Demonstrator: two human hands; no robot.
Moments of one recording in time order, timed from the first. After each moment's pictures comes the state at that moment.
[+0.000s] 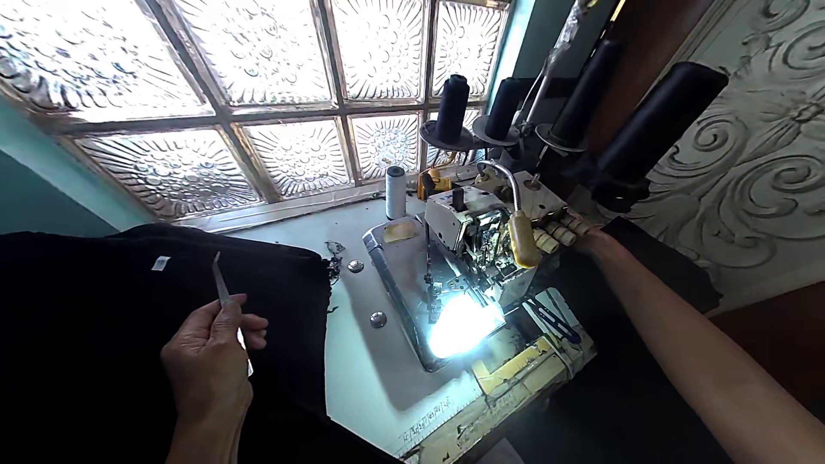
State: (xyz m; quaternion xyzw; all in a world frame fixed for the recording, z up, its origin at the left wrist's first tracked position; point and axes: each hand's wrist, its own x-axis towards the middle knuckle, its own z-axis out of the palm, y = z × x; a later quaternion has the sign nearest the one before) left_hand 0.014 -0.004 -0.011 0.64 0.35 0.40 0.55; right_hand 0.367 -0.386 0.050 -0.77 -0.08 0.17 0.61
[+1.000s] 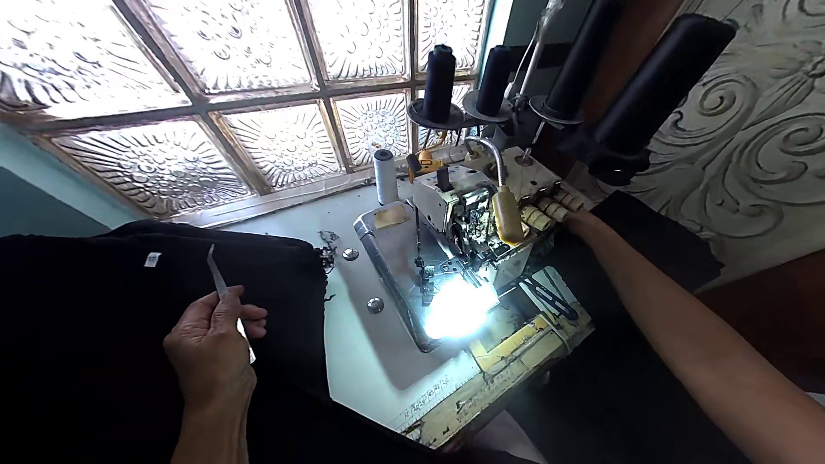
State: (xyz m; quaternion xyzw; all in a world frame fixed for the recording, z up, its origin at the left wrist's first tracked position) left_hand 0.013 -0.006 -0.006 0.65 0.35 0.40 0.54; right_hand 0.358 -0.390 0.031 -0.80 -0.20 0.08 0.55
